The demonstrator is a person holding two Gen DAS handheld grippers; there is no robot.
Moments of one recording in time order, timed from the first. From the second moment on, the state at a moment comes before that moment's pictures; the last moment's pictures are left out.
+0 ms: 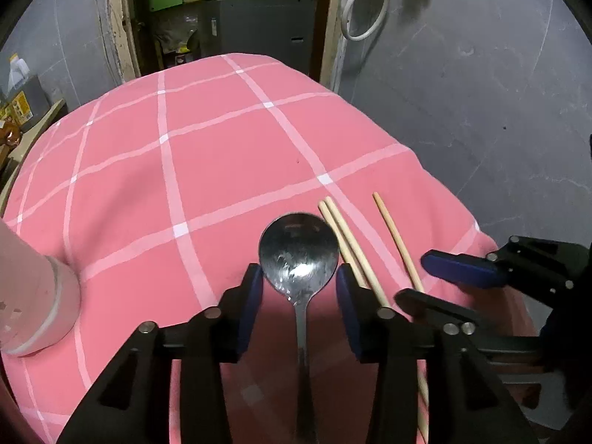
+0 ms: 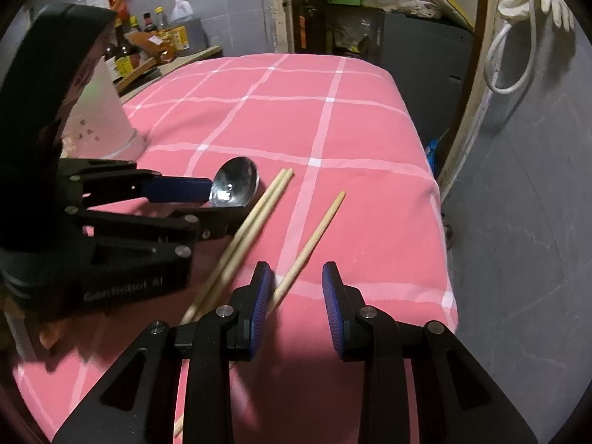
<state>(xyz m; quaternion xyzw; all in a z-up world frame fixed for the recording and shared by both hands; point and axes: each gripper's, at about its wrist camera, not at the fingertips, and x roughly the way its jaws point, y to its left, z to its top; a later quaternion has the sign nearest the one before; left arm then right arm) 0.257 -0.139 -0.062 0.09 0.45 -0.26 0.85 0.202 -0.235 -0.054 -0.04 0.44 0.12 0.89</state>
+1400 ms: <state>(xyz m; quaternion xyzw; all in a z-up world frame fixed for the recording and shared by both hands) 0.202 -0.068 -0.016 0.03 0.35 -0.19 0.92 0.178 -0.232 -0.021 0.03 0.32 0.08 0.94</state>
